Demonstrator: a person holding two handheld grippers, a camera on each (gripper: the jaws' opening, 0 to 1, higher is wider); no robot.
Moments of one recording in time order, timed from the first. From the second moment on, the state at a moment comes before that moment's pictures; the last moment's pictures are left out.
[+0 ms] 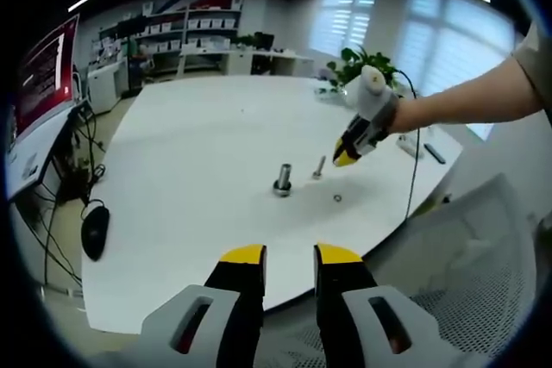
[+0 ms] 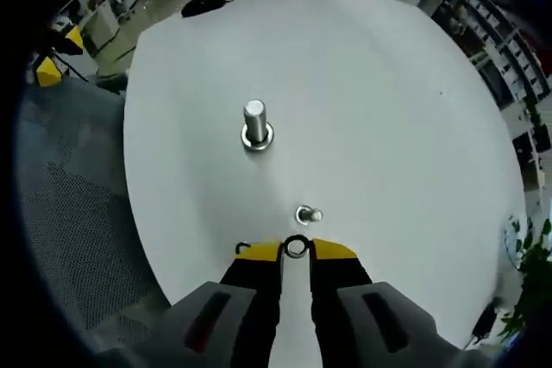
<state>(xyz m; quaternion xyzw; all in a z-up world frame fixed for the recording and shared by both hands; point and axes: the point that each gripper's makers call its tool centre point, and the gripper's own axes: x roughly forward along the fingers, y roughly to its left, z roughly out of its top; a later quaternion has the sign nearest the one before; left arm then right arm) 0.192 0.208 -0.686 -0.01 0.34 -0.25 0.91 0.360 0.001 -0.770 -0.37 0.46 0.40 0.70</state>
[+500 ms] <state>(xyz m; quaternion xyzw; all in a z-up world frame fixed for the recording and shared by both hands) 0.191 0.208 -0.687 -0.01 0.34 -0.25 0.91 0.373 0.011 -0.775 -0.40 0.45 0.42 0.68</state>
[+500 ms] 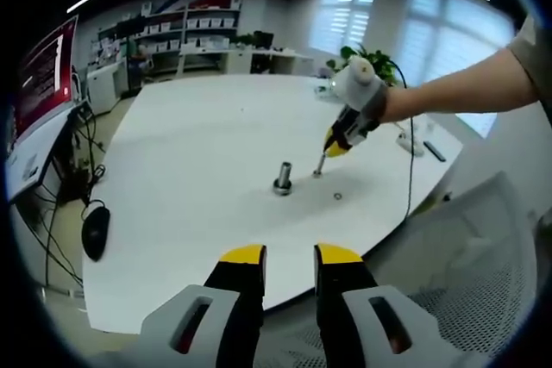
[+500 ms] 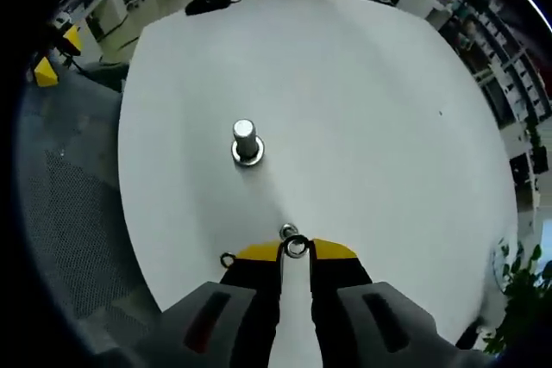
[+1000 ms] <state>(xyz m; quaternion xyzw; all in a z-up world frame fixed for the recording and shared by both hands) 0.191 0.208 -0.688 -0.01 0.34 -0.25 0.90 0.375 0.014 -0.787 -0.40 0.46 0.43 0.66</state>
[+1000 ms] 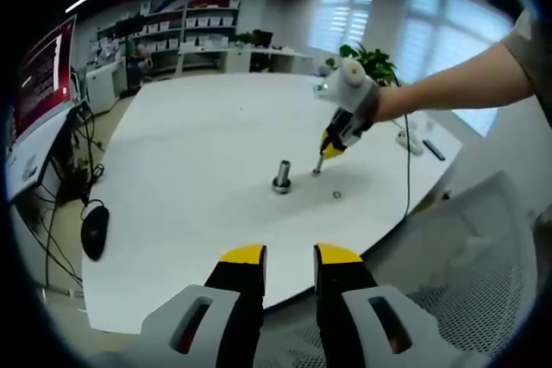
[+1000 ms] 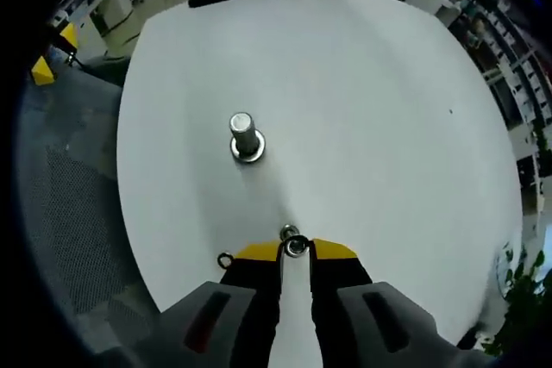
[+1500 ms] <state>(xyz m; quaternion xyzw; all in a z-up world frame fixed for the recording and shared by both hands) 0.191 0.209 -0.689 -0.01 0.35 -0.25 0.90 0.373 0.014 -0.817 -0.39 0.49 0.43 0.65</state>
